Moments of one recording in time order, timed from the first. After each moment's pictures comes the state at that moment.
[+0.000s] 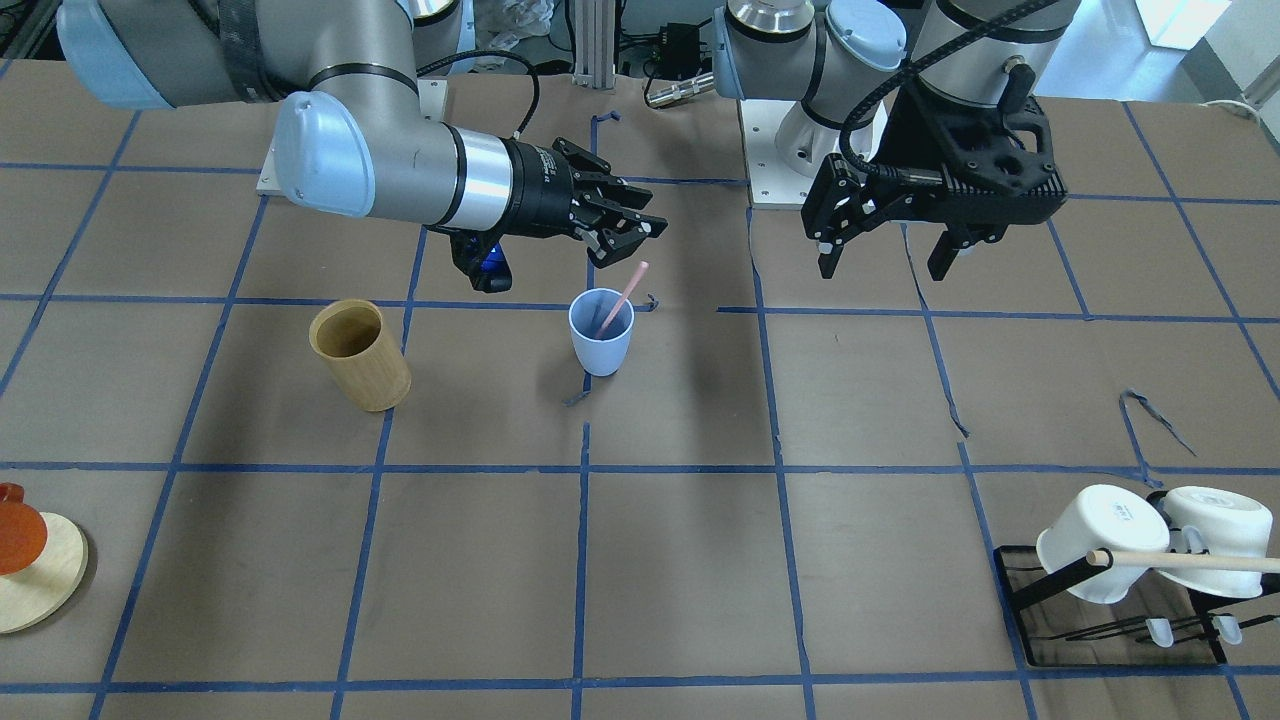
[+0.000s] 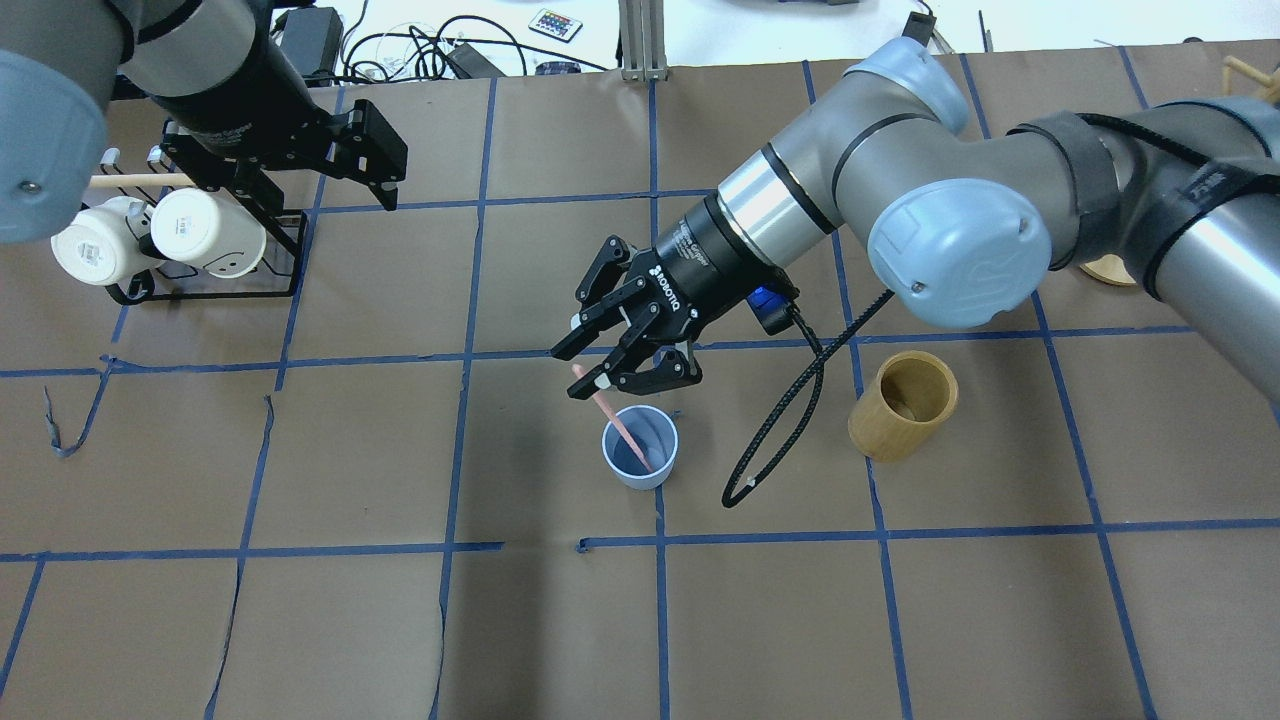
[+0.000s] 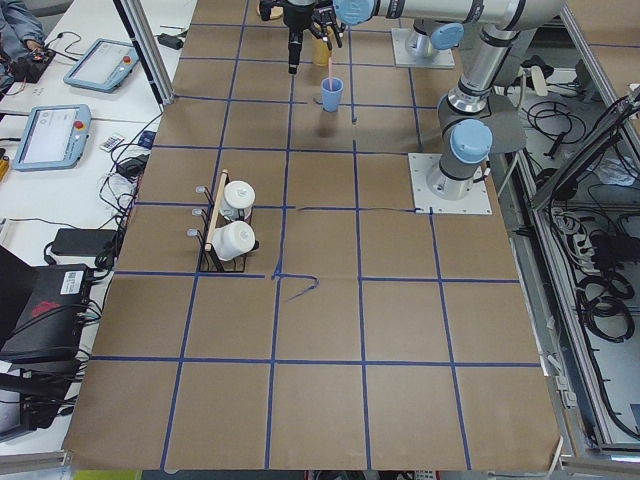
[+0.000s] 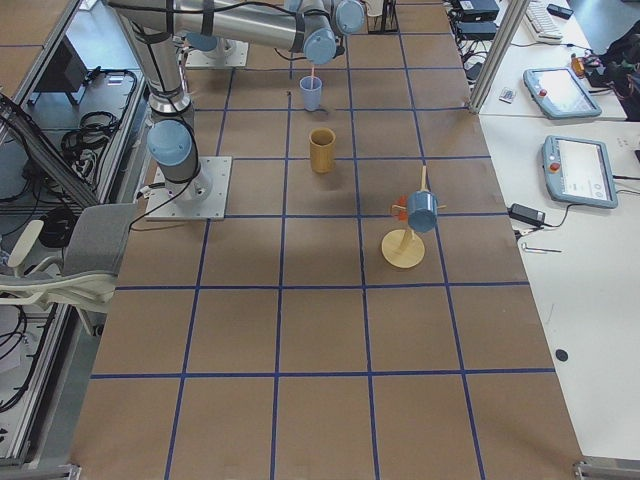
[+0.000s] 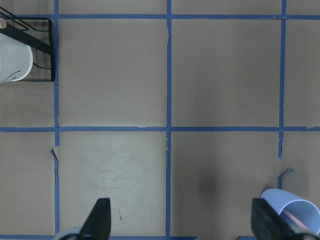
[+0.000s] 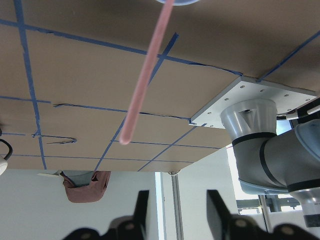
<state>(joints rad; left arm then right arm) -1.57 -1.56 -1.55 -1.48 1.57 -0.01 1.75 -1.44 1.77 -1.54 -0.62 1.20</state>
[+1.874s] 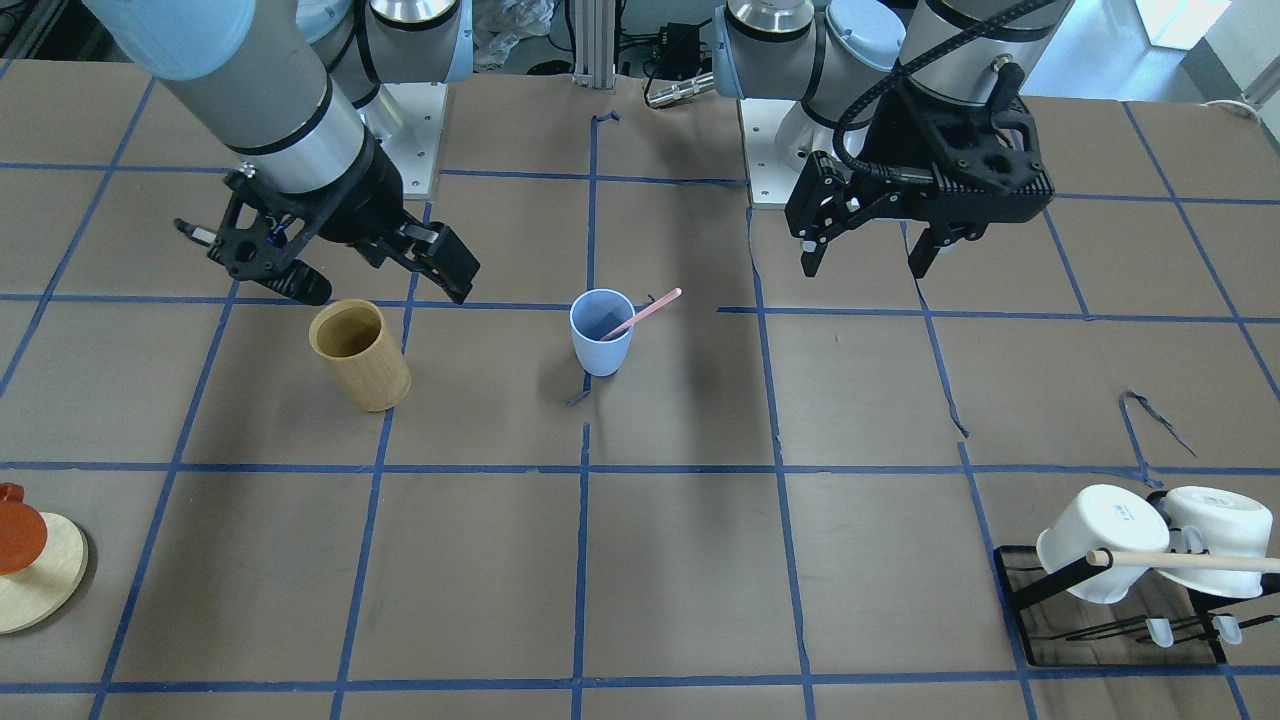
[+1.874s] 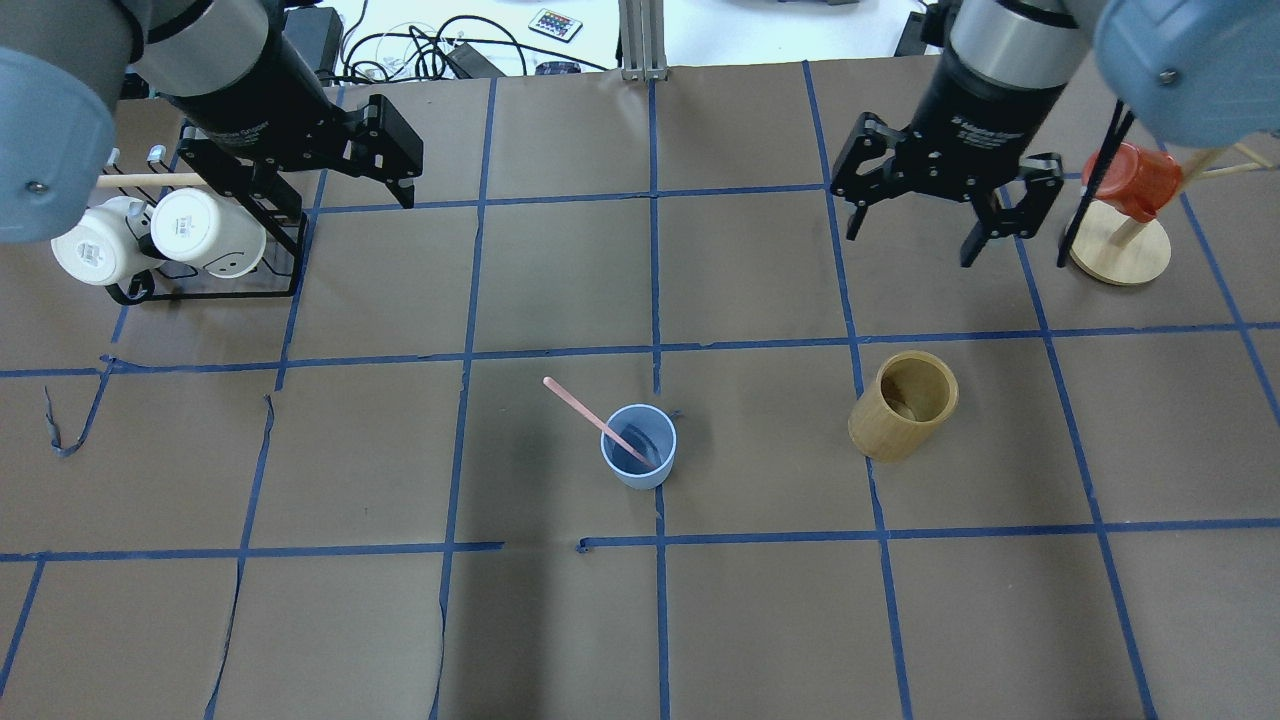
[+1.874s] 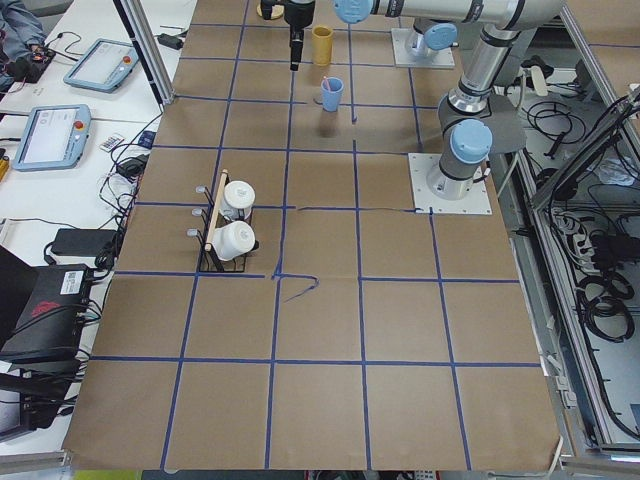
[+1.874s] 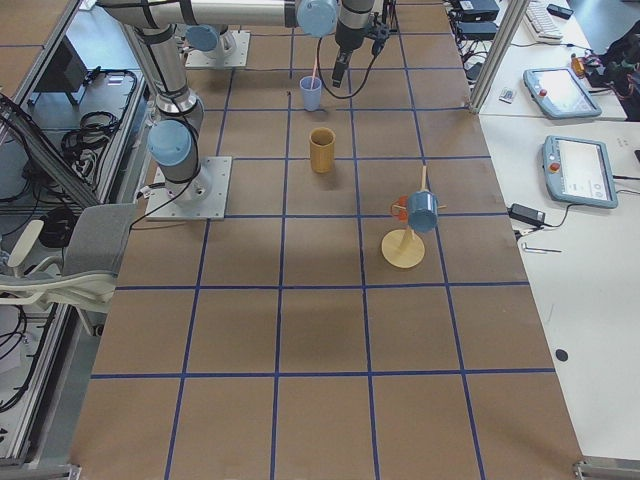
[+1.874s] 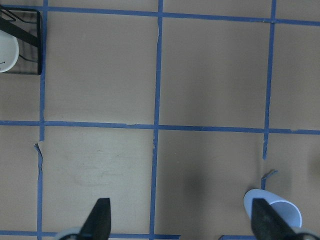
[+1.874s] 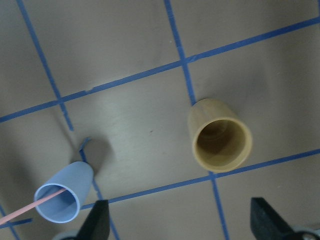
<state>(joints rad) -1.59 -1.56 -1.55 -1.48 1.55 -0.06 1.54 -1.52 1.52 -1.46 -1.52 0.24</state>
